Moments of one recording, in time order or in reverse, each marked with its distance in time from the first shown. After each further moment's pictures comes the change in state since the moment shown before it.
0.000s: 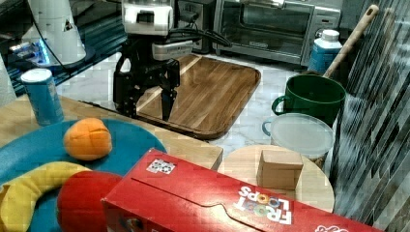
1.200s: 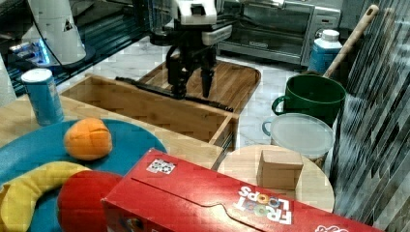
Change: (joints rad) arm 0.062 -0.003 0.180 -0.018 0.071 0.024 0.159
